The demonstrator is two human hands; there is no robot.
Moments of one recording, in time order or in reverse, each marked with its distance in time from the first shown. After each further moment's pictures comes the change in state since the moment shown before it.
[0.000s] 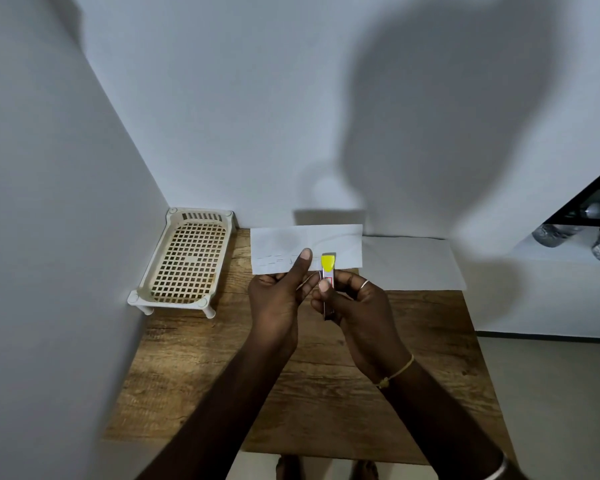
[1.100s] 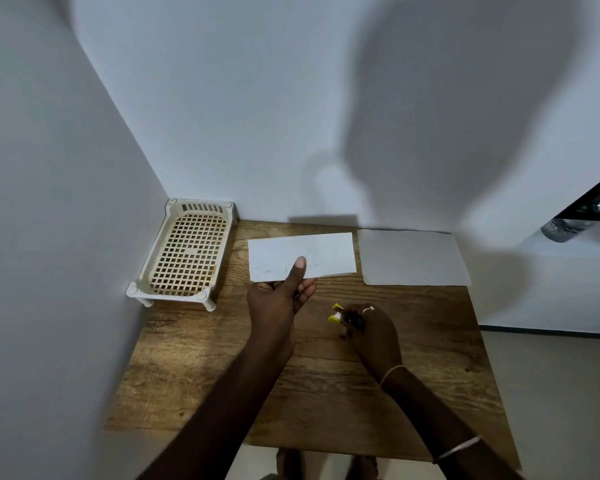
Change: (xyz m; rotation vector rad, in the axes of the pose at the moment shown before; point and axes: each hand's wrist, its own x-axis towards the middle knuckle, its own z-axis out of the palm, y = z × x) left_hand 0.010 -0.029 -0.022 0.039 0.095 -0.061; right_hand 0.040 0.122 -0.101 -1.199 0.143 -0.168
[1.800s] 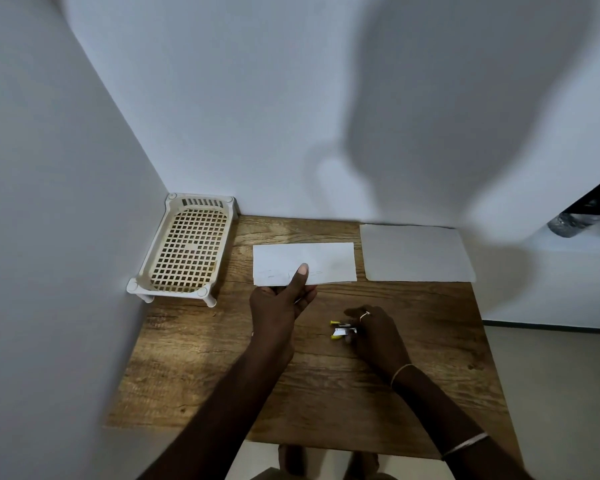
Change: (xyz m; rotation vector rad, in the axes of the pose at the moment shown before) left_hand 0.003 -0.012 -0.010 0.087 -0.015 -0.033; right_hand 0.003 0.019 -0.003 -0.215 -0.234 -0.114
